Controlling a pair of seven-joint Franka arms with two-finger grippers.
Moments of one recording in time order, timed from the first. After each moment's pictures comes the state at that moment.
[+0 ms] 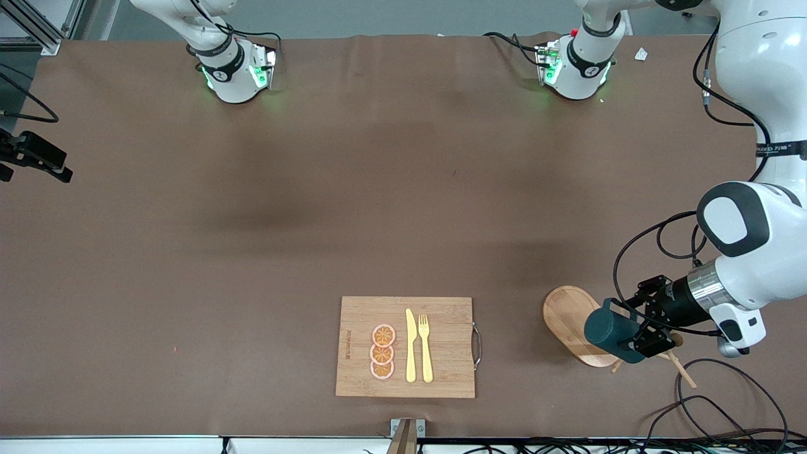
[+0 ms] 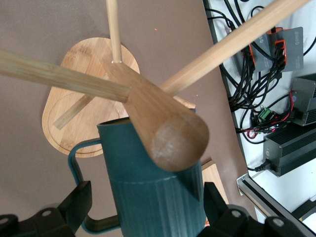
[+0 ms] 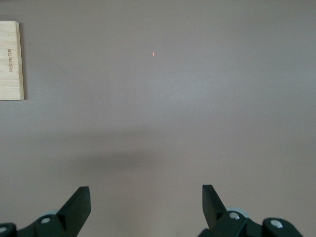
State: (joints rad) left arm 0.08 0.61 -0.16 -1.37 -0.36 2.18 -0.95; right arm -0.08 0.00 0.00 -1.54 -0.02 1.60 -0.05
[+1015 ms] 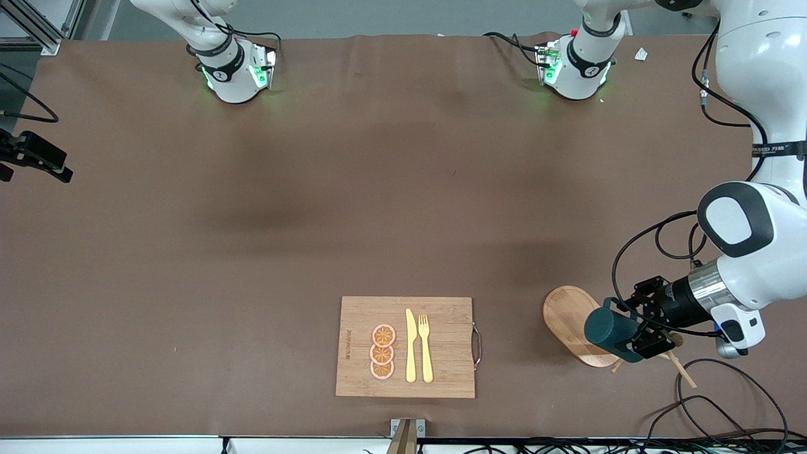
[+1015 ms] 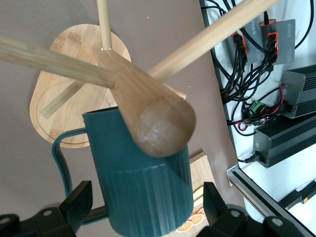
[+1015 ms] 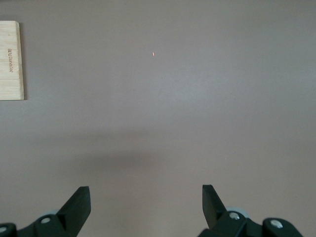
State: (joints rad) left arm 0.08 0.61 -0.16 -1.36 -0.42 2.18 -0.94; right arm -0.08 0.00 0.00 -1.54 -0.02 1.60 -0.05
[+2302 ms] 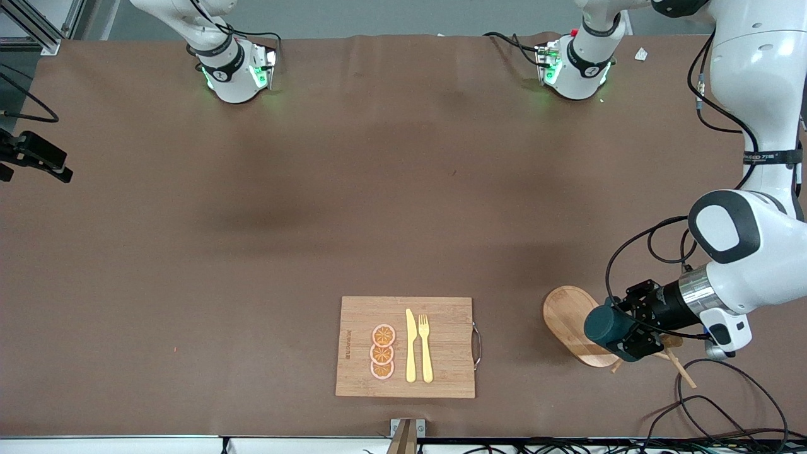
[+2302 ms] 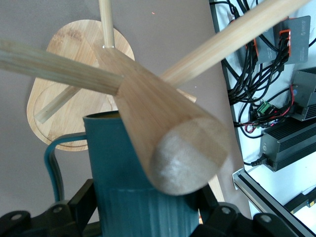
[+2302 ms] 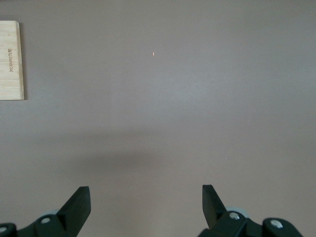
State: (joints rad) left arm 0.07 0.64 -0.17 -1.36 -0.42 2.19 -0.94; right arm -0.08 0.00 0.01 -1.54 -0.02 1.60 -0.05
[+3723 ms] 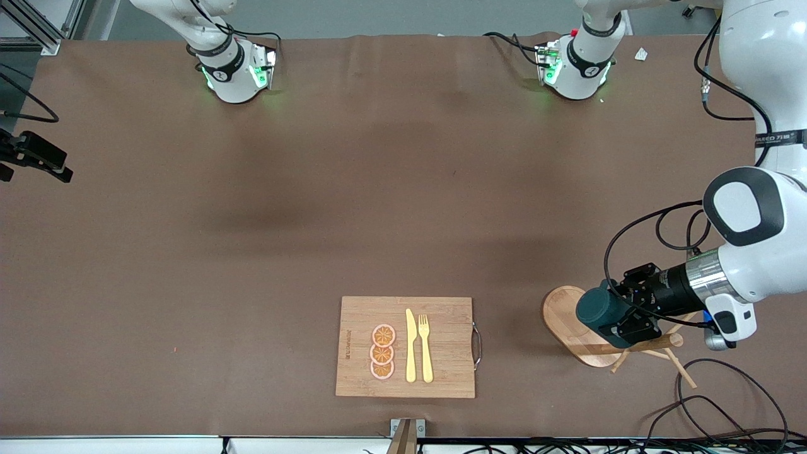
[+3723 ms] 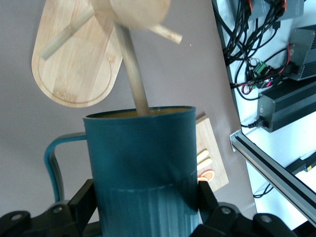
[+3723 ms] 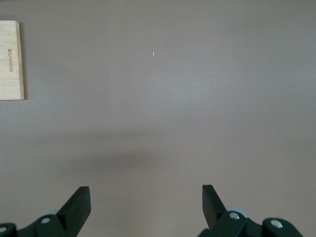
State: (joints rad) left arm 0.08 0.56 -0.21 -1.34 -0.45 2.04 -0.97; right arm -0.08 0.00 0.01 -1.54 -0.02 1.60 -0.05
